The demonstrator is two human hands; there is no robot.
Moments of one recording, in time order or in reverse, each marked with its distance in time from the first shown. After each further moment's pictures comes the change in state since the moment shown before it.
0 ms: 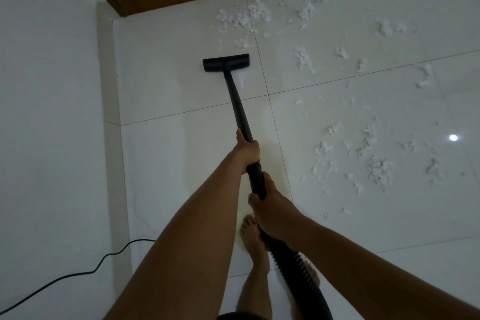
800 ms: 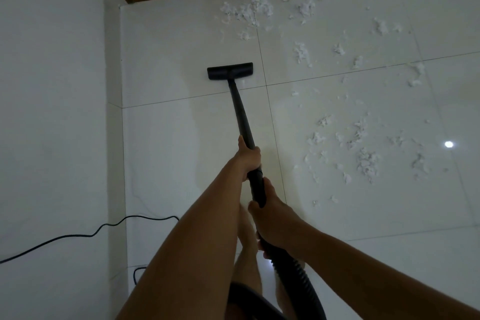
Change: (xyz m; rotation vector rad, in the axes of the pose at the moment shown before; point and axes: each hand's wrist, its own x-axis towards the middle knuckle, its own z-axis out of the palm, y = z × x) left_hand -0.058 -0.051 0.035 -0.070 -0.046 -0.036; right_hand -0.074 0.043 0.000 -0.008 -0.091 0.074
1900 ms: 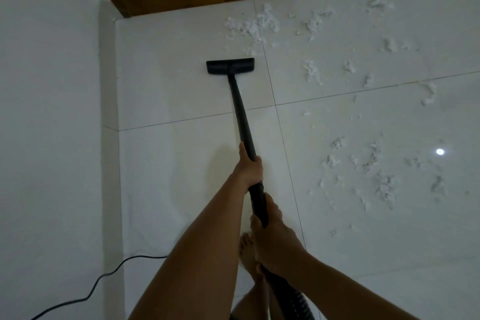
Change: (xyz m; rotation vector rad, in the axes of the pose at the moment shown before) left_hand 0.072 0.034 -0.074 0.105 0.001 0.108; right_hand 0.125 -0.037 0.061 -0.226 0.284 -0.084
